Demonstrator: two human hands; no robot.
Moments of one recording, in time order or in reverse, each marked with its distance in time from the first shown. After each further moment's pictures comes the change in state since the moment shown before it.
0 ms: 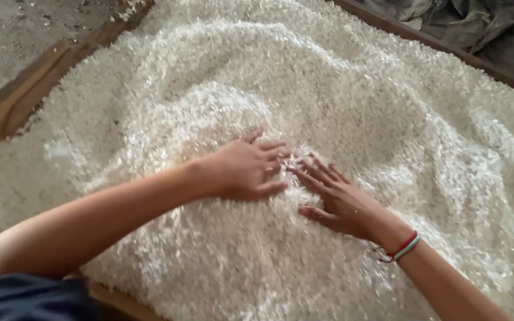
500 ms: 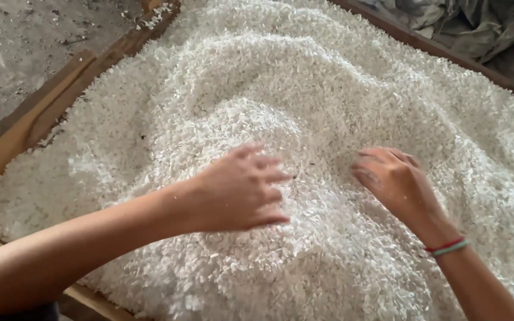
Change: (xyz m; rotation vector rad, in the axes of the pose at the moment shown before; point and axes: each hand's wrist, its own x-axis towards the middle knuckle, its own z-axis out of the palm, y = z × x) left_hand -0.060 -0.012 -0.031 -0.183 -0.042 0.035; right_hand 0.028 0.064 -0.012 -0.515 0.405 0.186
